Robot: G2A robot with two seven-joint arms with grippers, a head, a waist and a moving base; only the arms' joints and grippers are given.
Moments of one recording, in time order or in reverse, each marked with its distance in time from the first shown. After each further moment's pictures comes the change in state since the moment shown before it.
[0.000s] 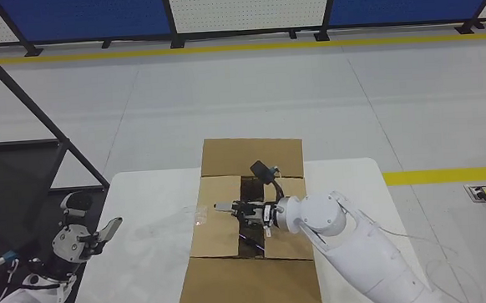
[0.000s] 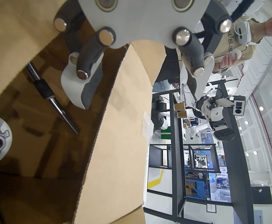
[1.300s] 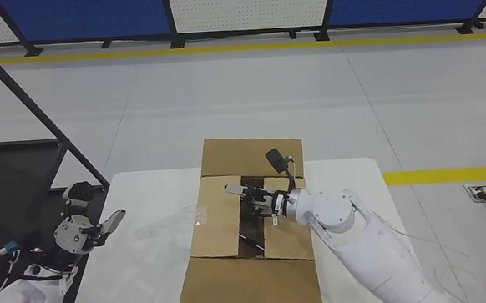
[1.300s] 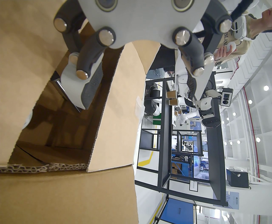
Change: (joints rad) left arm -0.055 0.004 0.027 -0.016 0.009 0.001 -0.022; right arm -0.023 0.028 0.062 -0.011 0.022 -0.068 -0.103
